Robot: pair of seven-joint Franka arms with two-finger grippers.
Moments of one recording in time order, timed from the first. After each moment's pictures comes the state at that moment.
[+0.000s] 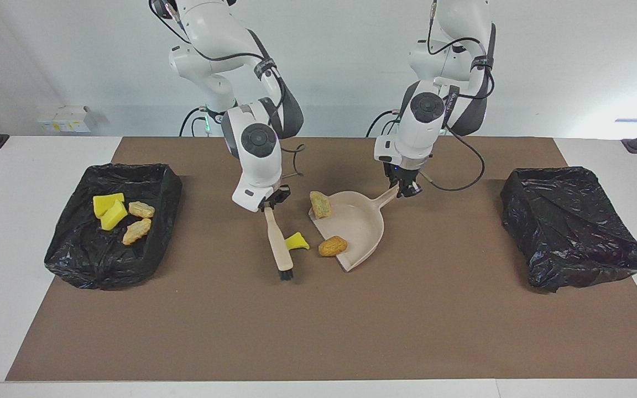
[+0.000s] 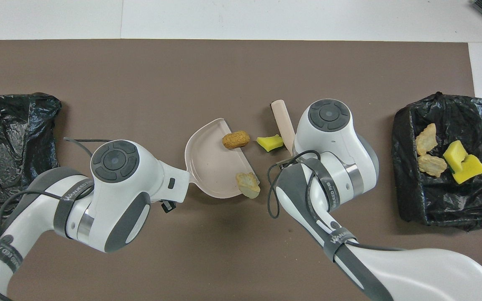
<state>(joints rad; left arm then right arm) -0.44 0.03 -0.05 -2.16 -0.03 2.09 0.59 0.31 0.33 0.10 -1.84 -0.02 1.96 0.12</state>
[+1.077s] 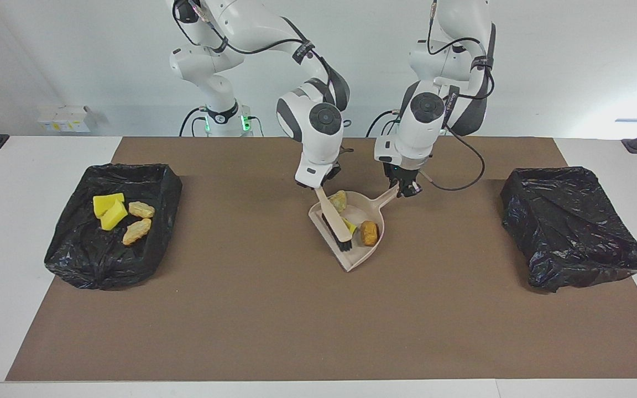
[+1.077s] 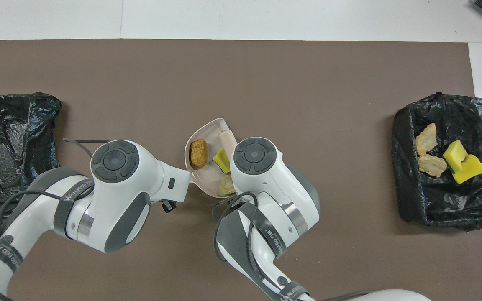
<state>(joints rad) -0.44 0.03 -0.05 -2.16 -0.03 2.09 0.57 0.49 0.27 0.16 -1.84 0.06 1.87 0.26</state>
